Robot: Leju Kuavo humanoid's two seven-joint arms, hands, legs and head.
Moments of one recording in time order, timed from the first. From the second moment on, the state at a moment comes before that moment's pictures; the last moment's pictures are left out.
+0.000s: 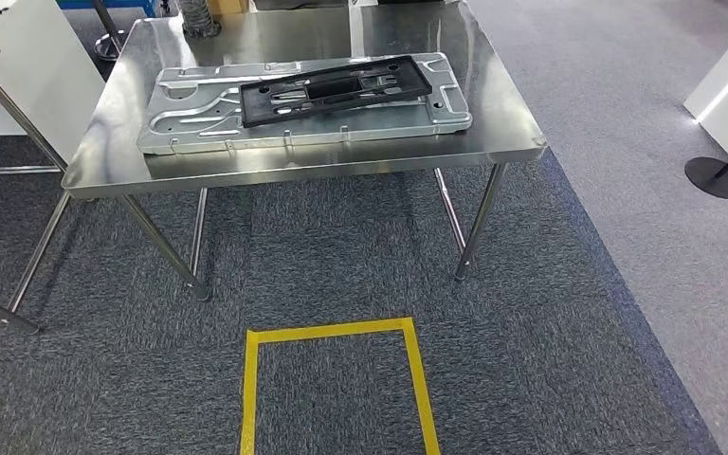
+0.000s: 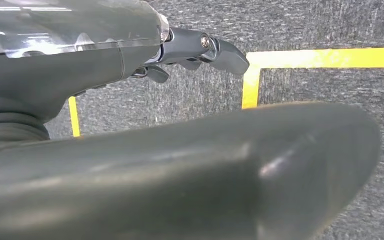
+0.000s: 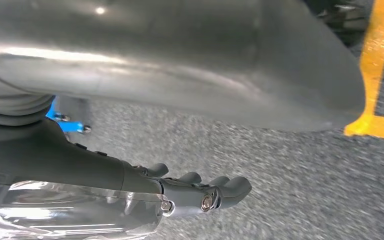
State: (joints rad) left arm -0.09 -0.12 1.18 -0.22 -0.99 -0.03 -0.26; right arm -0.07 0.05 -0.91 -0.22 1.17 -0.16 -0.07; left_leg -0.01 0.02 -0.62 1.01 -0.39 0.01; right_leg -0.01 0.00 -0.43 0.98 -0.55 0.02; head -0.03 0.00
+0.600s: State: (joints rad) left arm -0.09 -0.12 1.18 -0.22 -1.00 -0.02 -0.26; right arm -0.07 0.05 -0.91 -0.21 1.15 -0.16 -0.12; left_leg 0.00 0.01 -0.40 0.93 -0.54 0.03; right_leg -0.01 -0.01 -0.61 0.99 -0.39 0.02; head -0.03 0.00
